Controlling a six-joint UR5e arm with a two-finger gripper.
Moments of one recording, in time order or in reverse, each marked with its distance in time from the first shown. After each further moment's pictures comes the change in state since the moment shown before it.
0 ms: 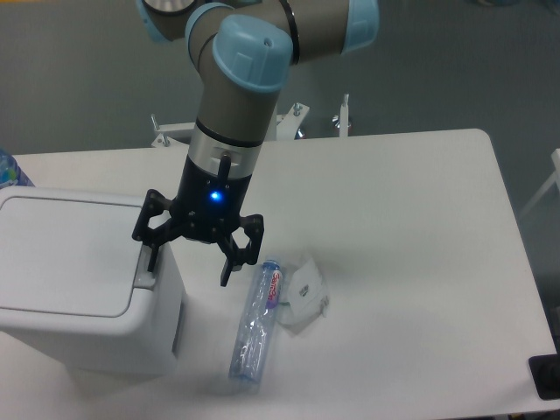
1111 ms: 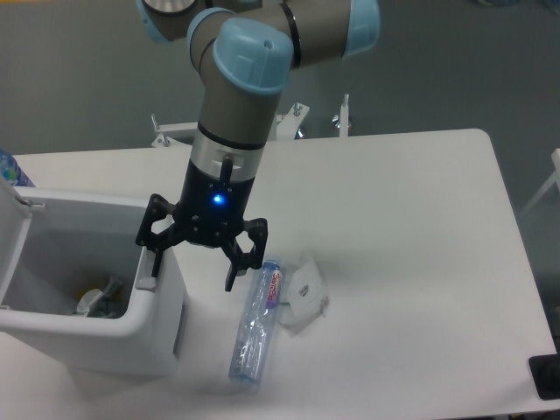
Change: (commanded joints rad) arm 0.034 -0.009 0.034 0.020 0.035 0.020
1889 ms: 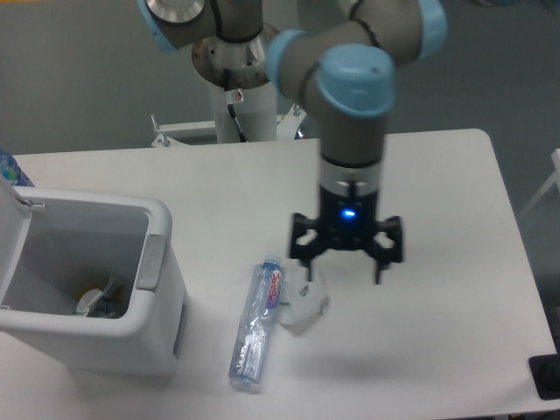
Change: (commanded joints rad) arm 0.284 -0.155 -0.020 0.000 0.278 0.605
